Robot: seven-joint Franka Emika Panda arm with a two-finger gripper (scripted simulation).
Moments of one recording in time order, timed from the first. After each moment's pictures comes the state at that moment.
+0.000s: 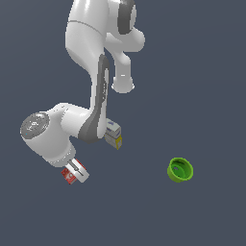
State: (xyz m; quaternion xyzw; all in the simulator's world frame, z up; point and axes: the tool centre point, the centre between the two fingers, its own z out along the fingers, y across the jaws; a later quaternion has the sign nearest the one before) arm 0.120 -0.209 0.084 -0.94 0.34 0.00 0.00
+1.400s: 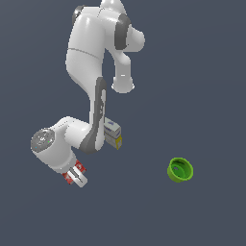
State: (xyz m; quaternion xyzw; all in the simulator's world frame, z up) arm 0.118 -0.227 0.015 -0.93 0.36 0.00 0.00
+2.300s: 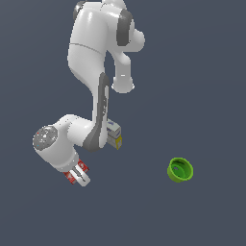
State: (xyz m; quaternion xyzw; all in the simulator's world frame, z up) arm 0.118 -0.214 0.027 -0.93 0.36 0.00 0.00
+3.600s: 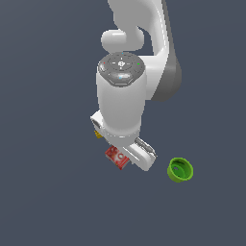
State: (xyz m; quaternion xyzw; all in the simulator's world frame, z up) arm 0.121 -0.003 0.227 -0.93 0.36 0.00 0.00
